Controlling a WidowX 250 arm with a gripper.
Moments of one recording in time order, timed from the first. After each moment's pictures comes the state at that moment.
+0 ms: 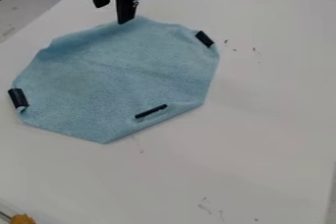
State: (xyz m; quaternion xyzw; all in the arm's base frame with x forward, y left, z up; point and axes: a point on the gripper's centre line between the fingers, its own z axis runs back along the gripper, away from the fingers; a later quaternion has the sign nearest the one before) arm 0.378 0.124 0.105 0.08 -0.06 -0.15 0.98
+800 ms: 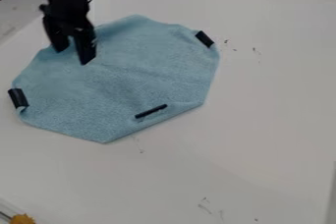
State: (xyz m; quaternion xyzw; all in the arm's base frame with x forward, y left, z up) arm 0.305 0.173 0.055 0.03 -0.05 -0.05 1.00
